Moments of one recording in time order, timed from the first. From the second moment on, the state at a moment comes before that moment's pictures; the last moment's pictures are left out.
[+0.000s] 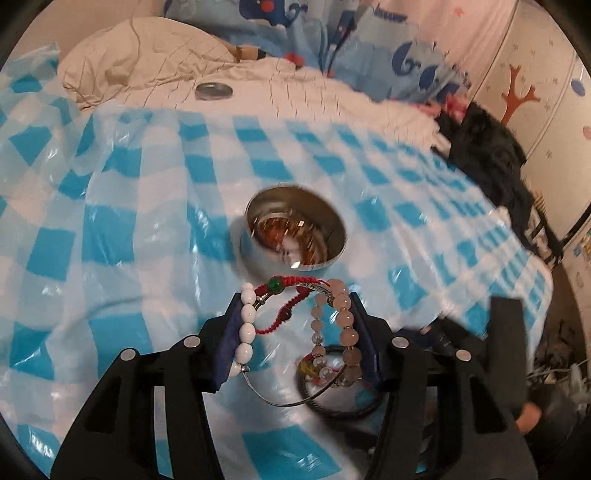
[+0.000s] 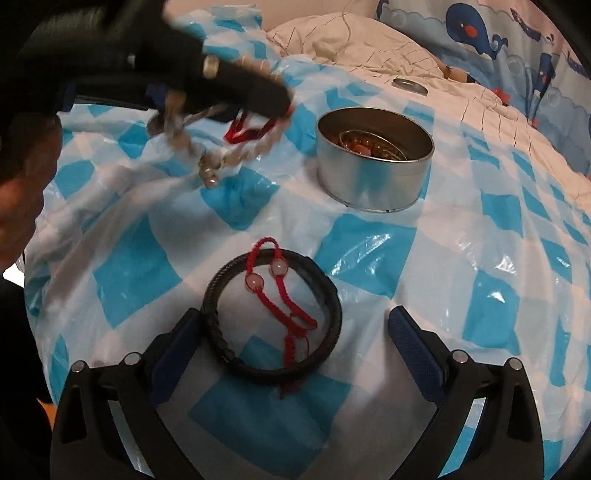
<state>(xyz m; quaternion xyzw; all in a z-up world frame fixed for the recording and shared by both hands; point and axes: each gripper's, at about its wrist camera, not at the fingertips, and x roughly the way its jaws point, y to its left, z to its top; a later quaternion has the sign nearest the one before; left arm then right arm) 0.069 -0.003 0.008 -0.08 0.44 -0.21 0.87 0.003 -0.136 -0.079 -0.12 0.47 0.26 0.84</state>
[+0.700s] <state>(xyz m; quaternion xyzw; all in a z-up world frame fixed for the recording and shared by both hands) 0.137 0.006 0.013 -0.13 0.44 -0.16 0.87 0.034 -0.182 -0.029 0.01 0.41 0.24 0.88</state>
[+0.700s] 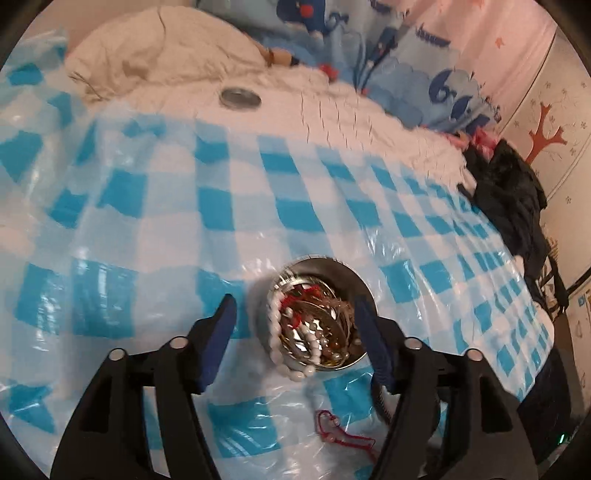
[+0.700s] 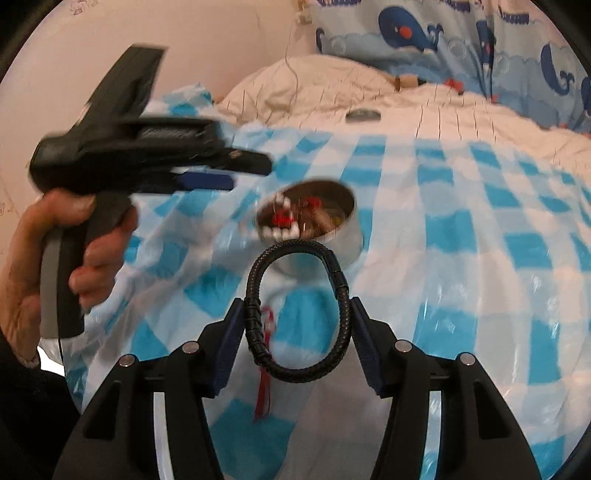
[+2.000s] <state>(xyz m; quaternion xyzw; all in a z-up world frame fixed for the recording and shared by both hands) 0.103 0.016 0.008 -0.03 0.45 -0.07 0.89 0.124 -0.159 0.002 0.00 0.42 0.23 0.88</state>
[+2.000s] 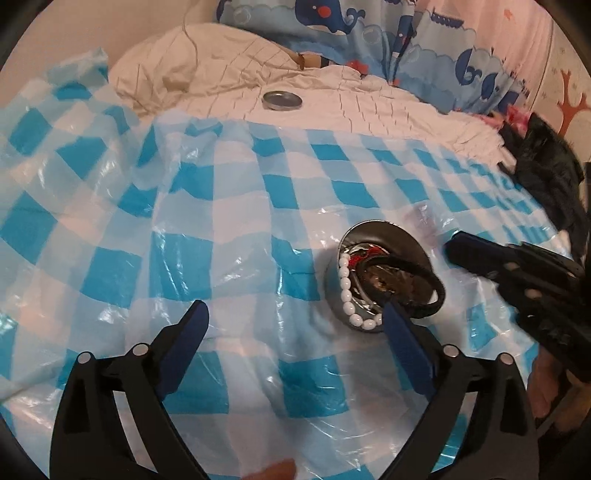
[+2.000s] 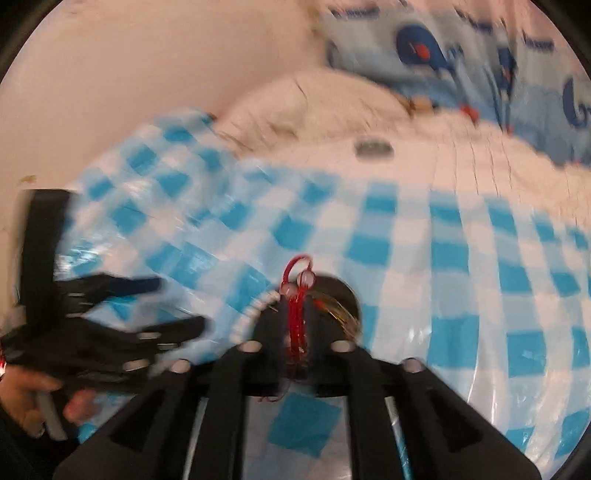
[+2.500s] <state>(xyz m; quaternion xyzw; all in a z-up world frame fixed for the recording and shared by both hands) 0.053 0.002 0.010 -0.01 0.42 -0.04 0.91 0.047 -0.246 -0.035 -0.02 0.39 0.04 0.92</state>
